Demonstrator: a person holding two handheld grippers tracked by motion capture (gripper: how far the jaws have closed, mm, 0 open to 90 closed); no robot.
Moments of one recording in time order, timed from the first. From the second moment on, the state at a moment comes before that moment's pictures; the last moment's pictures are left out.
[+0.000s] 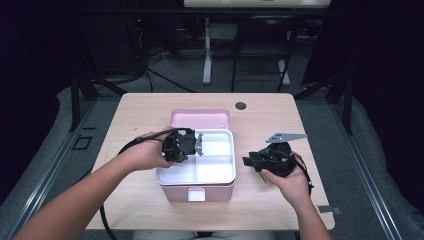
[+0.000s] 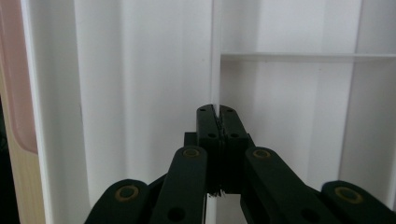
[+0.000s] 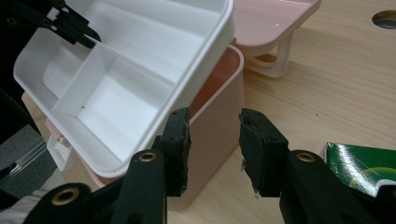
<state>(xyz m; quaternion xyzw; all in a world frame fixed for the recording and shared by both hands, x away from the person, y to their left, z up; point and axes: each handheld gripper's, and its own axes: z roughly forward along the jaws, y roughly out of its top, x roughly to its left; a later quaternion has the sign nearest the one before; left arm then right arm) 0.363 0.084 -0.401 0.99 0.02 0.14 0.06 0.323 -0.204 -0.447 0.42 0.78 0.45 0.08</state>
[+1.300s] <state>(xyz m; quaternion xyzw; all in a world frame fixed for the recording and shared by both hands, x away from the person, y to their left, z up) 0.385 0.294 -0.421 0.88 0.44 0.07 0.14 0.327 -0.204 -0.454 0.43 0.78 0.44 0.08</state>
